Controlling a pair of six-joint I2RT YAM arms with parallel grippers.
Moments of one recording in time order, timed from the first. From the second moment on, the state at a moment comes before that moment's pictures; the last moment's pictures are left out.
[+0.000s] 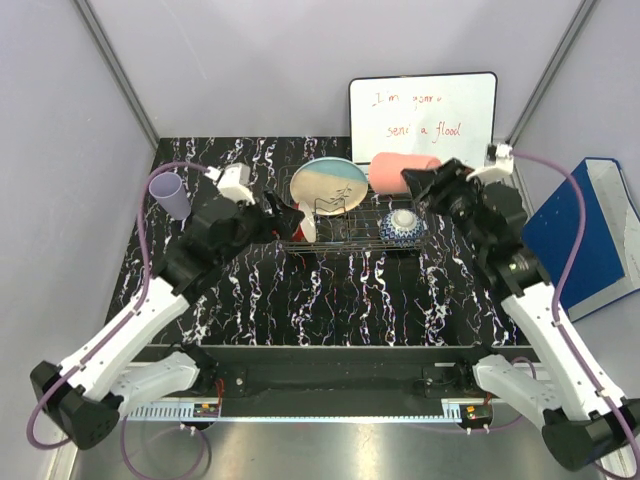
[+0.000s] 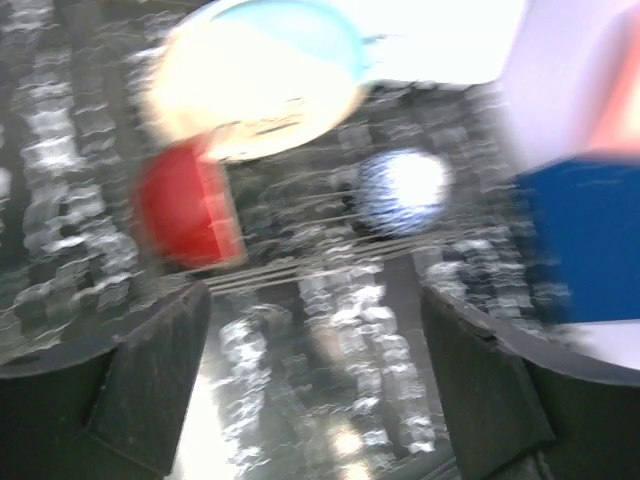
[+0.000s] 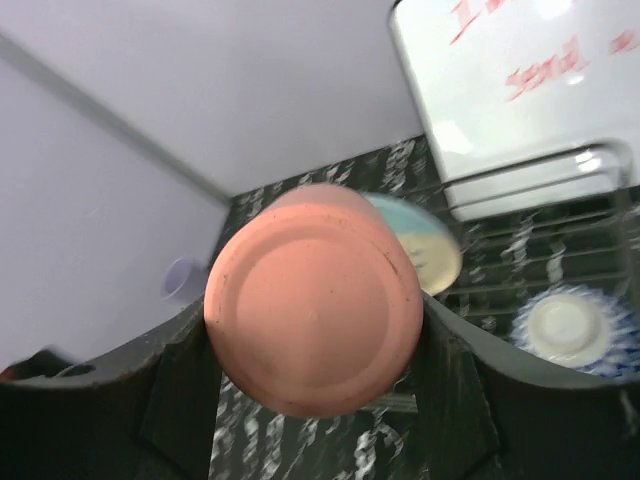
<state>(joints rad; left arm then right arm) -0.63 1.02 1.02 -0.38 -0.16 -0.58 0.38 0.98 1.11 -0.20 0.11 0.61</state>
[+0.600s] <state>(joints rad) -0.41 1.06 0.65 0.66 0.59 -1.15 0.36 1.03 0.52 0.83 -0.41 1.30</state>
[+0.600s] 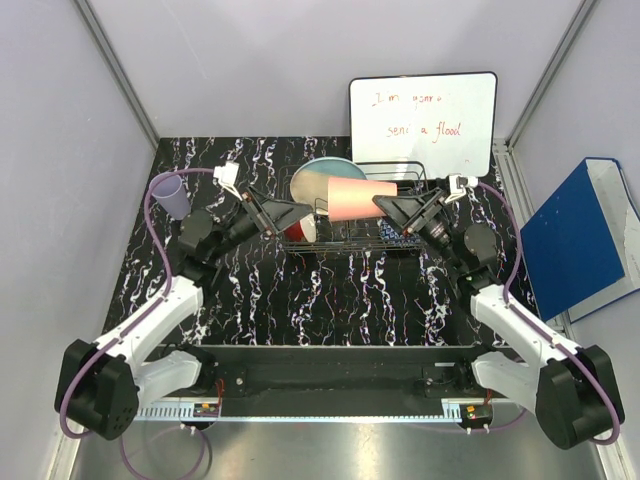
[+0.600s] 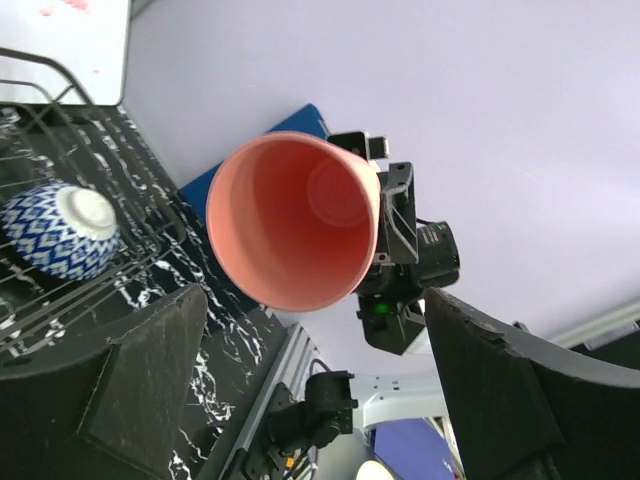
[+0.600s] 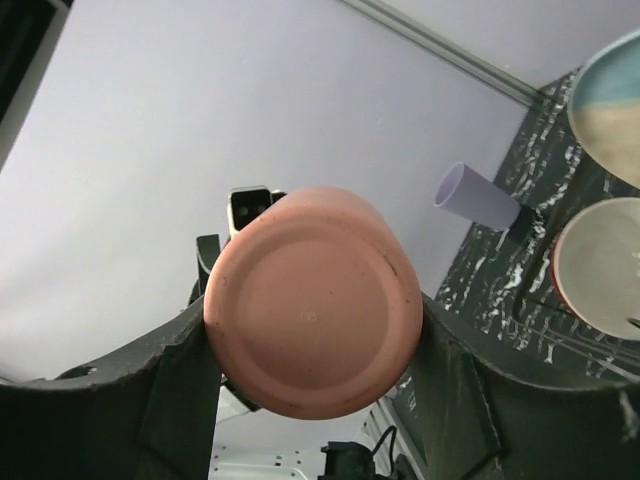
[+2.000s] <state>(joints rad) -0.30 1.17 1.46 -0.73 -0.51 -0.59 0.58 1.01 0.85 0.00 -0.04 0.89</state>
